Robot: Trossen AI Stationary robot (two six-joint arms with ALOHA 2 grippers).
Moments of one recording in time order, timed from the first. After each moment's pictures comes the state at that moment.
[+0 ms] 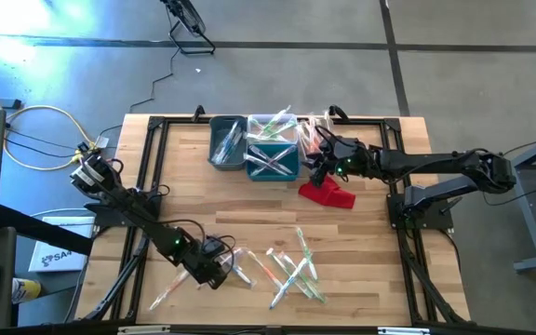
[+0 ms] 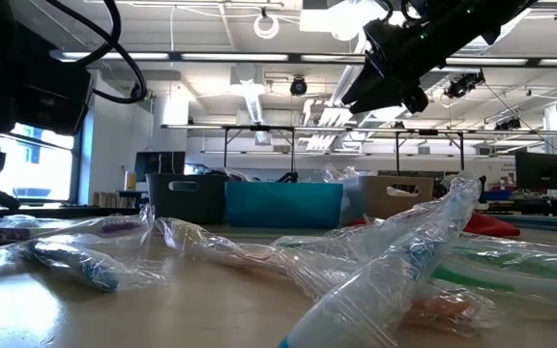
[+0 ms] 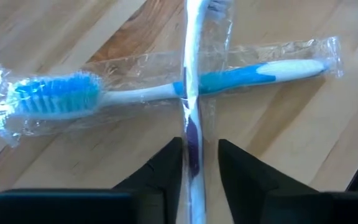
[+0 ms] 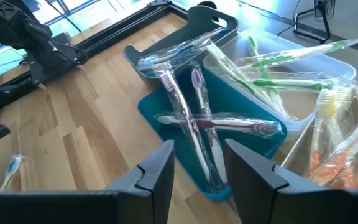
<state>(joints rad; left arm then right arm) -0.67 1.64 0.76 -0.17 -0.13 -1.44 -0.21 1.20 0.76 -0.07 0.19 0.41</state>
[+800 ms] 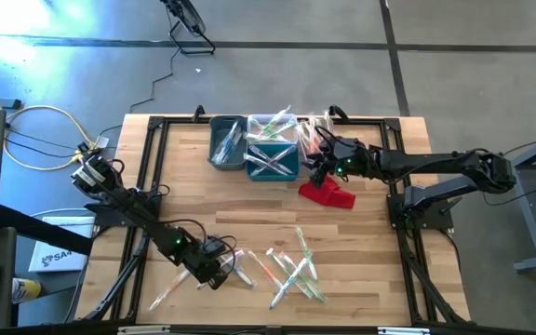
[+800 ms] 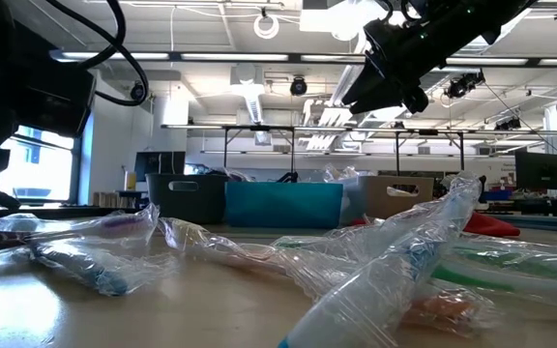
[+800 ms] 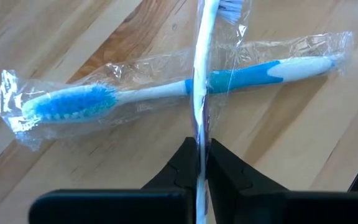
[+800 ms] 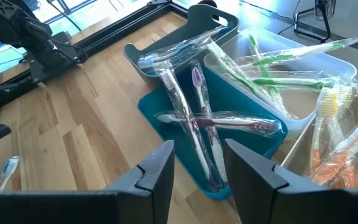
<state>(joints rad) -0.67 1.63 0.76 -0.18 -0.12 -1.42 -0.21 1.20 0.76 -0.07 0.19 0.41</state>
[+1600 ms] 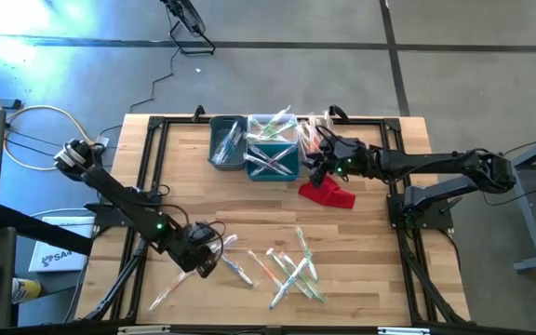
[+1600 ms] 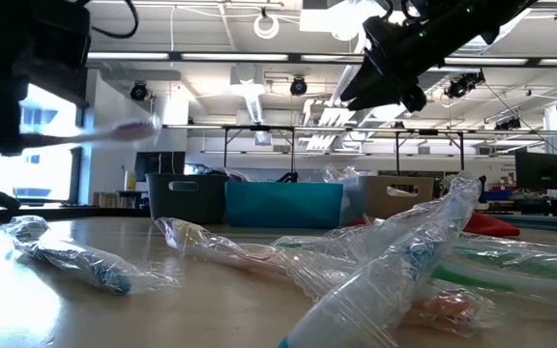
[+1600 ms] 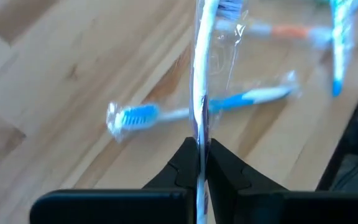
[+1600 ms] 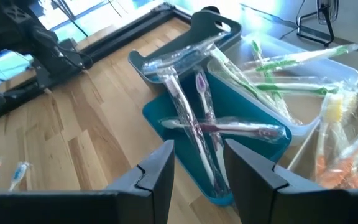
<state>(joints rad) -0.67 1.33 0.75 -0.42 -0.26 -1.36 -0.21 1.20 0.76 -0.05 0.18 0.42</state>
